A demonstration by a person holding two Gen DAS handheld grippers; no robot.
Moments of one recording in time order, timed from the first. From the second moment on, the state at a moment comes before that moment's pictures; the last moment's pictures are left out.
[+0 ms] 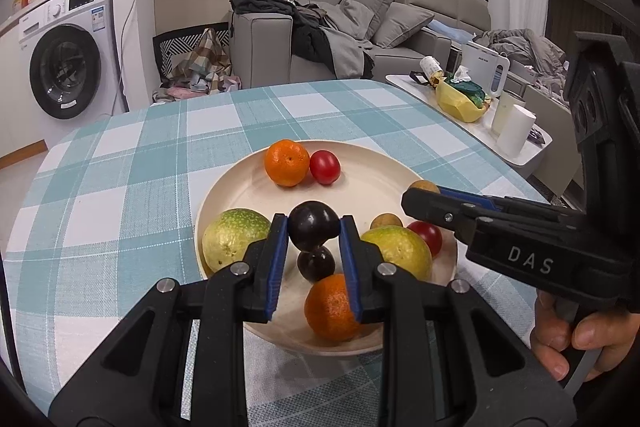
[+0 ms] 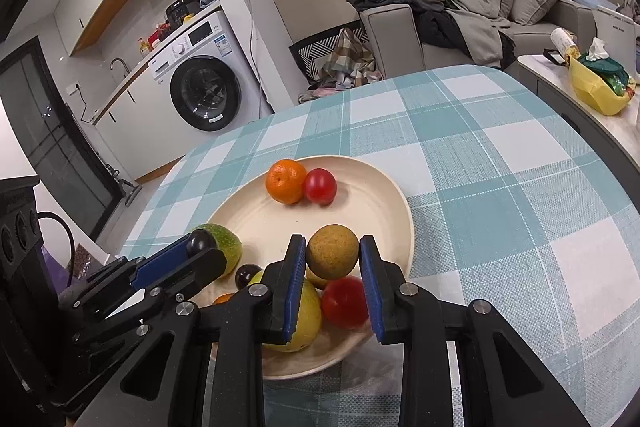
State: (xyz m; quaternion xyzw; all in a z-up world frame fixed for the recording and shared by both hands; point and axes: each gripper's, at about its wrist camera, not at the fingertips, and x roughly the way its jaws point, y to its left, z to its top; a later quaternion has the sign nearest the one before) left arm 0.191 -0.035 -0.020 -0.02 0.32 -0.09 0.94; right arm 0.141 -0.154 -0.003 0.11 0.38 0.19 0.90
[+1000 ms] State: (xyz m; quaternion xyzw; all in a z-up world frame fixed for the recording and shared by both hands) left arm 0.115 0.003 0.008 -0.04 0.27 -0.04 0.96; right arm 0.112 -0.179 0.020 0.08 0.35 0.23 0.90
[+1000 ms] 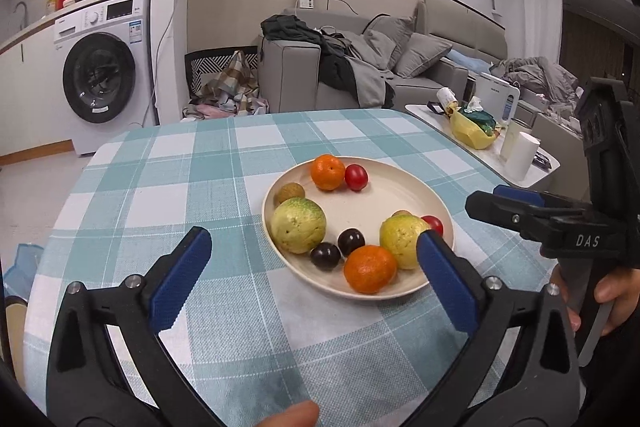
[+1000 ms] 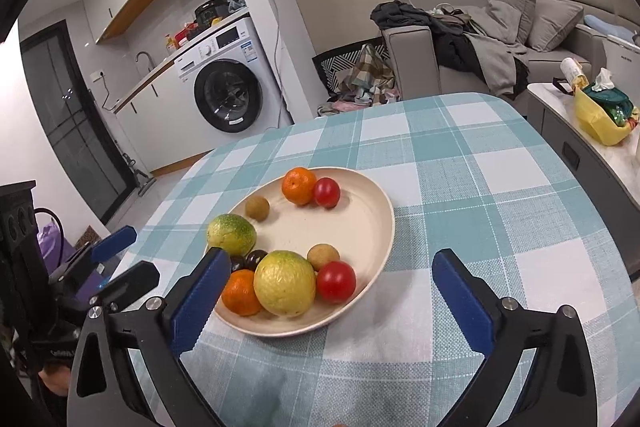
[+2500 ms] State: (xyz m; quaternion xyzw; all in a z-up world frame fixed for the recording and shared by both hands) left arm 0.096 -0.002 -0.005 -0.03 0.26 -0.03 0.97; right arm 0.065 -0.160 0.019 -0.01 0.26 0.28 0.92
